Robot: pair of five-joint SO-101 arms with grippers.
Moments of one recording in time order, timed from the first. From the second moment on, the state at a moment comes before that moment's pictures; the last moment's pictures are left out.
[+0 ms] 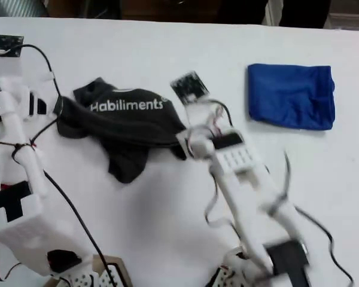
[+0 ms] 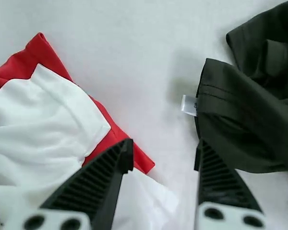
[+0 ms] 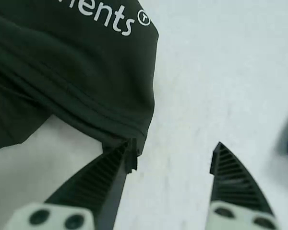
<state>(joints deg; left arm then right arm) -34.4 14.0 -7.9 66.5 -21.6 -23.5 -10.2 32.9 44.7 13.9</state>
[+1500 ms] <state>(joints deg) -35.3 14.0 -7.7 68.3 -21.6 -19.7 36.6 -66.4 69.6 20.5</state>
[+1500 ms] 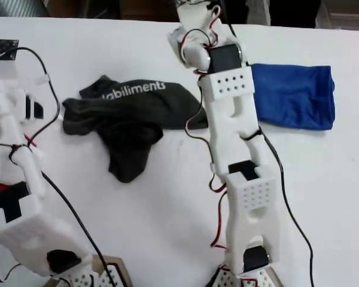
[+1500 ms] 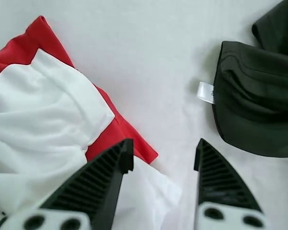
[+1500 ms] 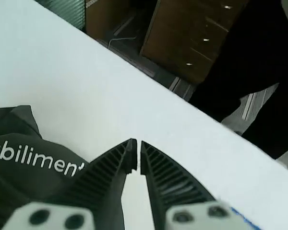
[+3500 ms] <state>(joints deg) -57.8 14.0 -11.2 63.2 -21.6 -34.5 63.7 -80.1 98.2 16.1</state>
